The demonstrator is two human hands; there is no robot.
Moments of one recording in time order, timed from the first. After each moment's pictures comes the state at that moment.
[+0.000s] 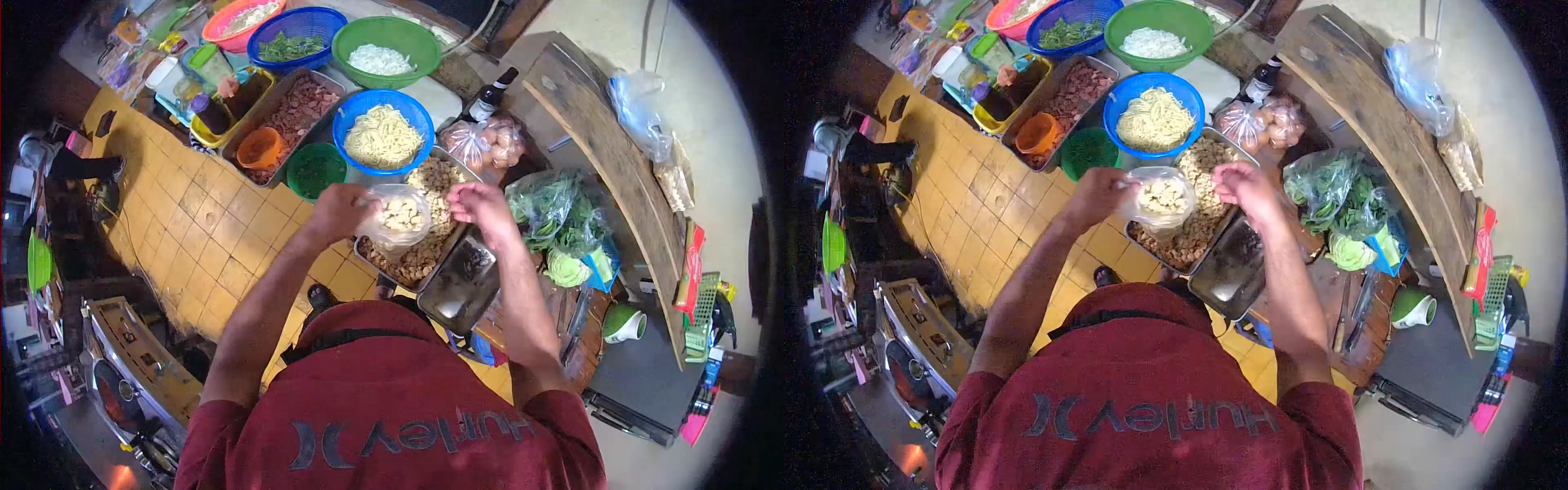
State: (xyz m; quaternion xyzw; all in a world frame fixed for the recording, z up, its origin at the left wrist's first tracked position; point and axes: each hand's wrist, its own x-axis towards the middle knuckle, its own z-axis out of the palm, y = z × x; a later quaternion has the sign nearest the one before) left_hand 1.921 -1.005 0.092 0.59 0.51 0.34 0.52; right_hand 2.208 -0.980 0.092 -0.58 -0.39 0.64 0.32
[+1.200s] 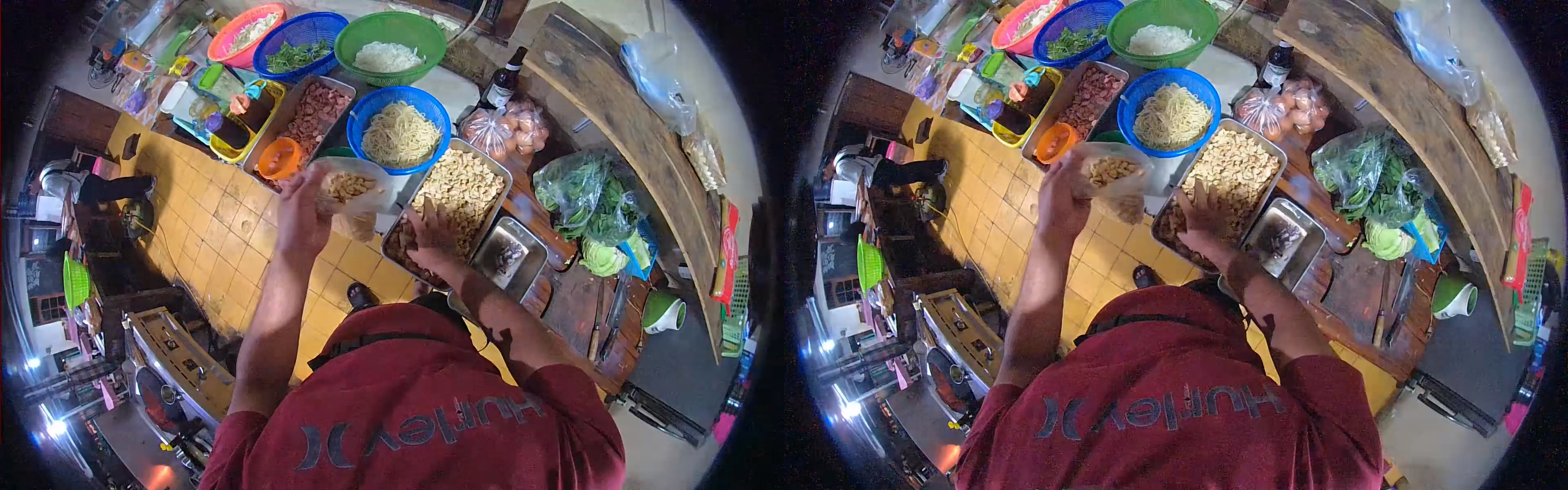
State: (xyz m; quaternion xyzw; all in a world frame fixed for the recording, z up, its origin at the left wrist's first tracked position) left_hand 1.887 -1.003 0.128 0.17 0.46 0.61 0.62; right_hand 2.113 -1.042 -0.049 -0.58 -0.78 0.20 0.14
